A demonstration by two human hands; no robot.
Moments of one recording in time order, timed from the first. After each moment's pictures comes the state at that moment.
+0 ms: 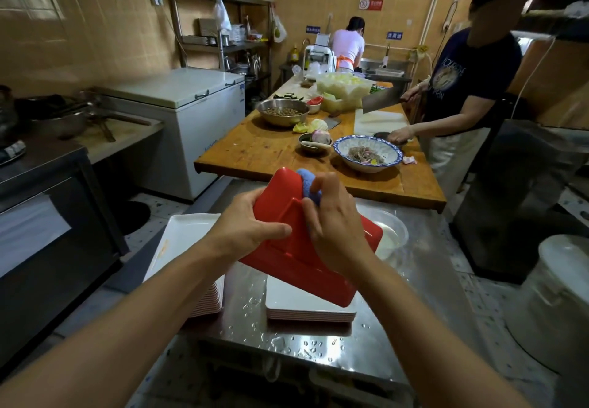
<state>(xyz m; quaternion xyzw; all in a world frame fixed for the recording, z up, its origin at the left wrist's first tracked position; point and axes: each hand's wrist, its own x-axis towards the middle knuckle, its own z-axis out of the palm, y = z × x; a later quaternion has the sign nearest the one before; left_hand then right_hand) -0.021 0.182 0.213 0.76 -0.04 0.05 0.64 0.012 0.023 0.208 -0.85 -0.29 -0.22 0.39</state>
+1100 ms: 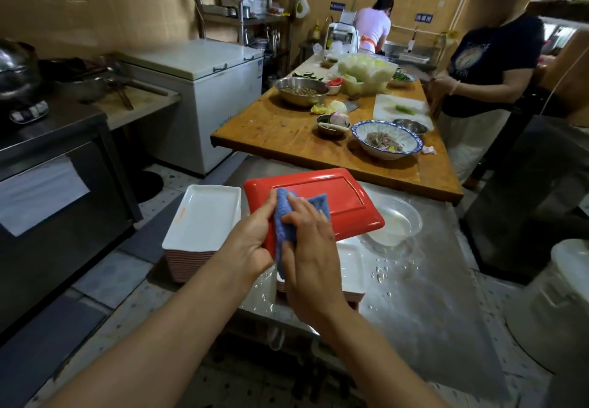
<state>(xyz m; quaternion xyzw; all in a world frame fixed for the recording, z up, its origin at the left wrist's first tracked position) -0.039 0.164 0.179 0.39 0.23 -0.05 0.89 -0.051 0.063 0.142 -0.82 -0.31 -0.20 0.43</state>
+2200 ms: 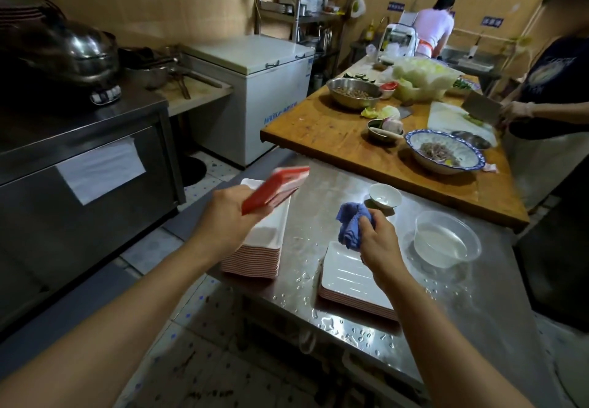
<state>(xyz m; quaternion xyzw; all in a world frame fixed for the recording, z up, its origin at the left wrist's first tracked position) -0.078 0.296 0.164 0.89 0.12 0.23 0.37 0.035 0.080 0.119 -0.82 -0.07 0.05 0.57</state>
